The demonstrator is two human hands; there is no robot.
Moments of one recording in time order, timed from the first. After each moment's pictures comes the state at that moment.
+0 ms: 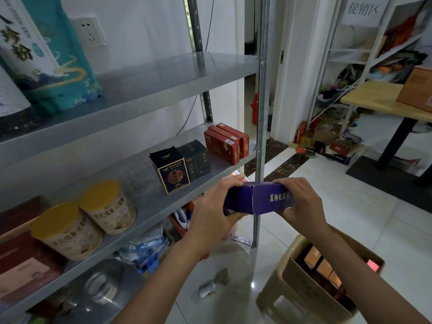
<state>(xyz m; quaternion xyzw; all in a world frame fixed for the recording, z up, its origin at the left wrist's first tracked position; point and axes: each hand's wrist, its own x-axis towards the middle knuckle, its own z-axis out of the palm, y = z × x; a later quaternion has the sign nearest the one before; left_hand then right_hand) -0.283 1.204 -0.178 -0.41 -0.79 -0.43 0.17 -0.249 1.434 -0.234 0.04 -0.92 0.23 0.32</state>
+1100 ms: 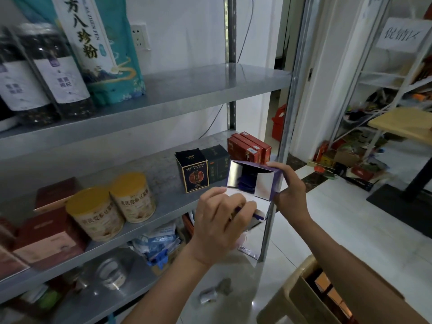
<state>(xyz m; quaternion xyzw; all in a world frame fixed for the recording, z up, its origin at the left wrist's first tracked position) -0.264 1.180 -0.170 -0.38 -0.68 -0.19 0.60 -0.302 1.377 -0.196 0.10 -0.83 0.43 0.34</state>
